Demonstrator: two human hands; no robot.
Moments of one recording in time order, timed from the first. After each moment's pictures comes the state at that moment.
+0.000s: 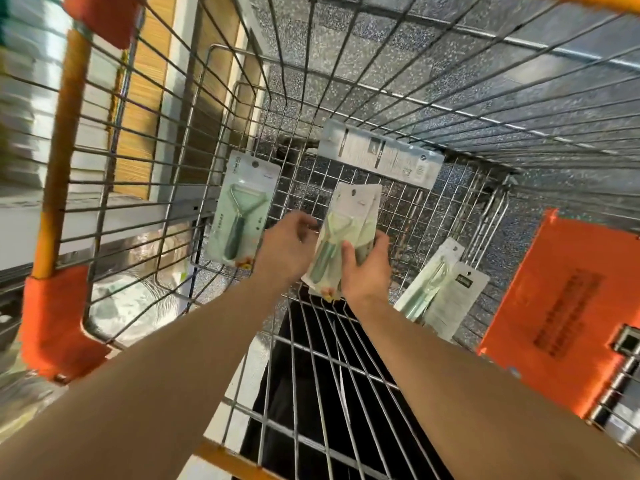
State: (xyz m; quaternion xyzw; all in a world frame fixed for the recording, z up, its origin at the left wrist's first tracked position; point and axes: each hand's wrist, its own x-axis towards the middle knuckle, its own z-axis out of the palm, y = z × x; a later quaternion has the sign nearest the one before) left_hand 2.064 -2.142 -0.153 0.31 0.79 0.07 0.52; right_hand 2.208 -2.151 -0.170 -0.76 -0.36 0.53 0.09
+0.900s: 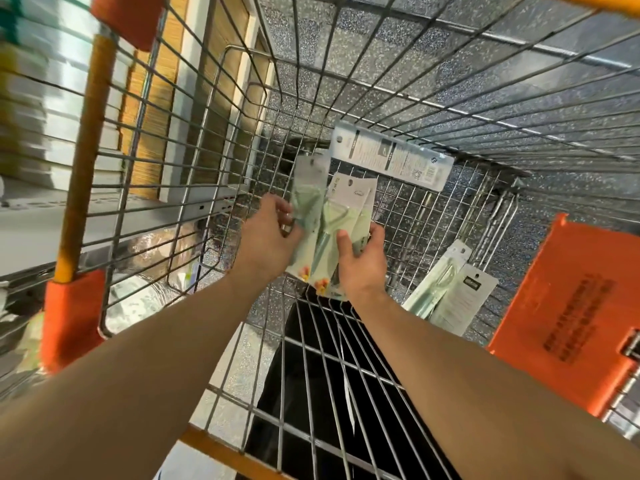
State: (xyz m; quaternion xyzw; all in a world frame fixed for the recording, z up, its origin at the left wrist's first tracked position) left_hand 2.023 -2.144 -0.148 0.32 0.81 0.11 0.48; right_hand 2.186 -2.142 -0.170 -0.74 -0.30 0.60 0.11
